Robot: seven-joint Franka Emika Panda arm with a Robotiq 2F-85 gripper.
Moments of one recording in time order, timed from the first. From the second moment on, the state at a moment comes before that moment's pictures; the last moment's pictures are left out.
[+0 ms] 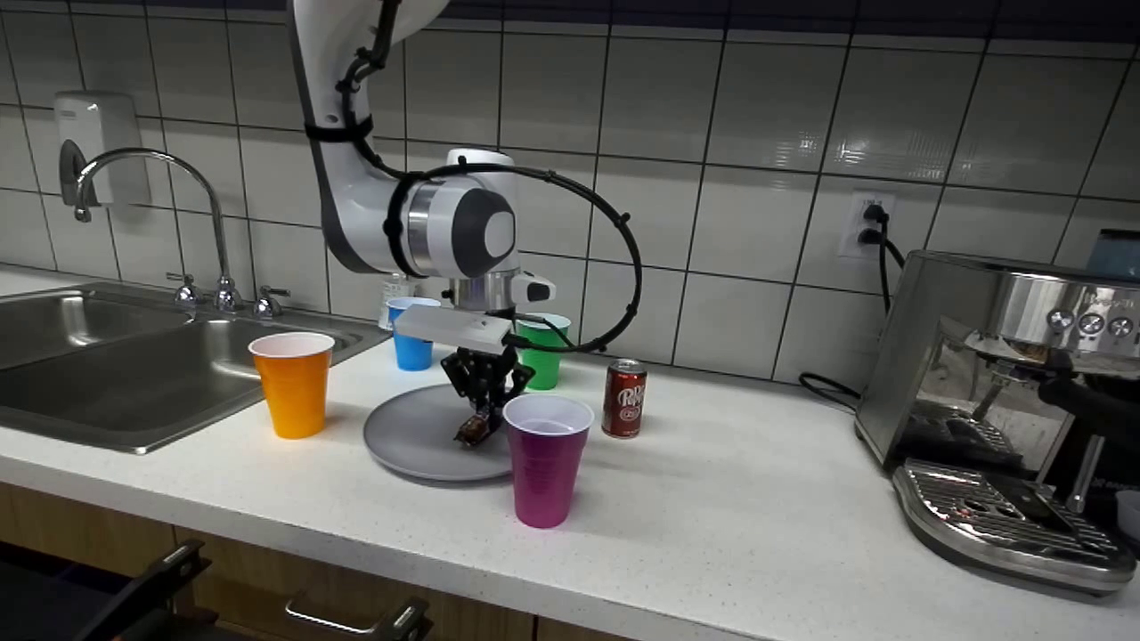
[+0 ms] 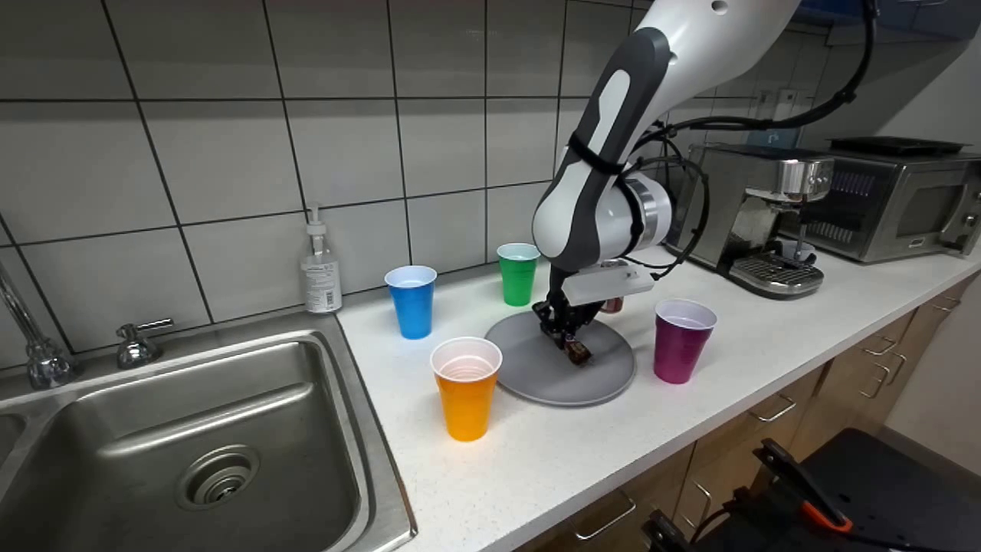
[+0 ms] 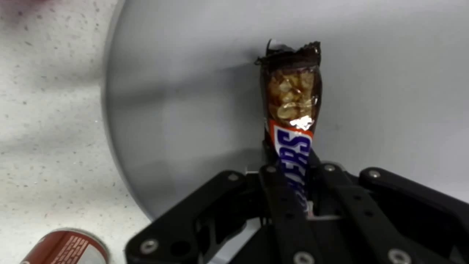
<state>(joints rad) -0.05 0.45 -0.04 -2.32 -0.07 2.86 0.06</state>
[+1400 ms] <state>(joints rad) 0.00 0.26 -0.22 -2.33 -0.15 2.83 0.12</state>
